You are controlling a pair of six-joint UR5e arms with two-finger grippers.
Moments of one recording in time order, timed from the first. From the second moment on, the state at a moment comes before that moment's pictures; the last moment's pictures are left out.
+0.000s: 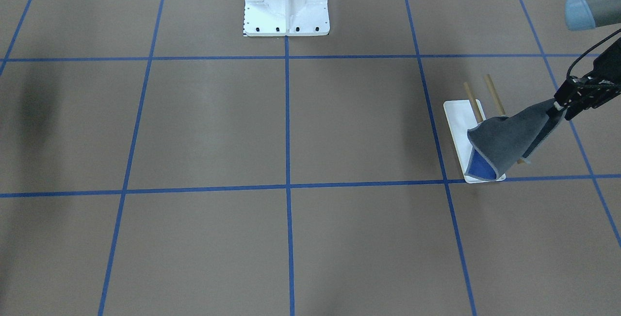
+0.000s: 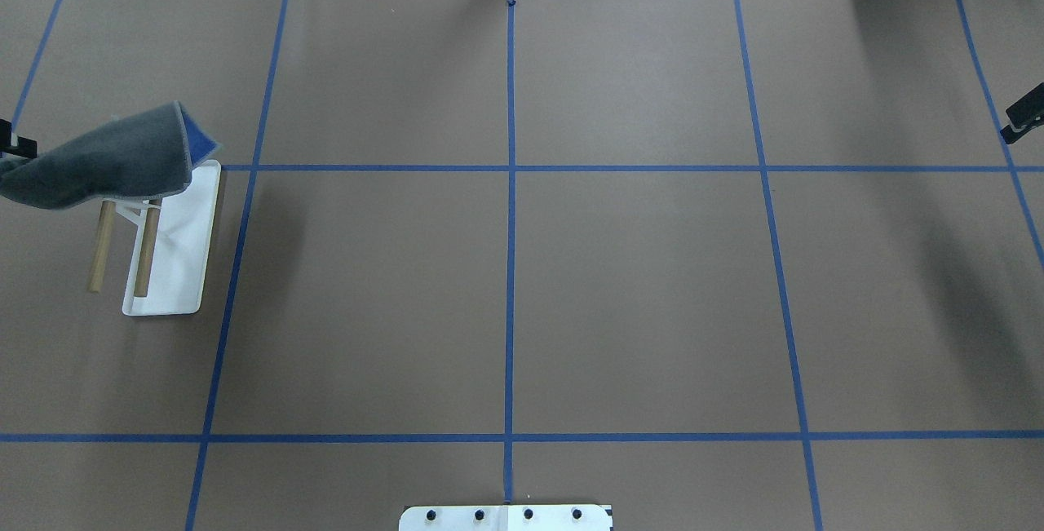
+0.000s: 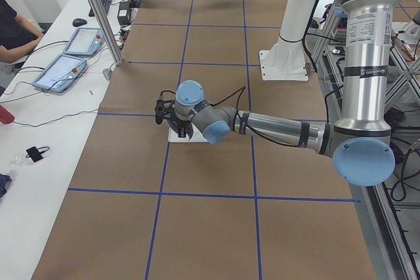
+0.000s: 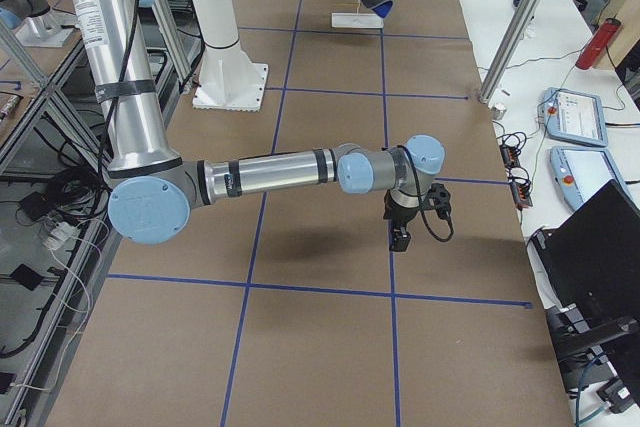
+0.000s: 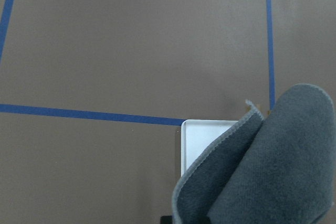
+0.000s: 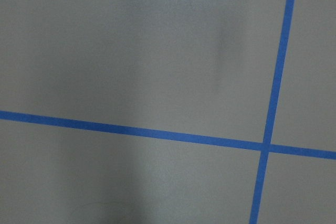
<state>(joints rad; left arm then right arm) -1.25 -1.54 -1.73 -2.23 -2.37 -0.85 1.36 -1.39 1.53 -1.60 2.29 0.13</state>
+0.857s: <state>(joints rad) -1.39 -1.63 -1.63 -1.96 -2.28 -0.45 1.42 -1.40 1.51 -1.60 2.37 0.13</state>
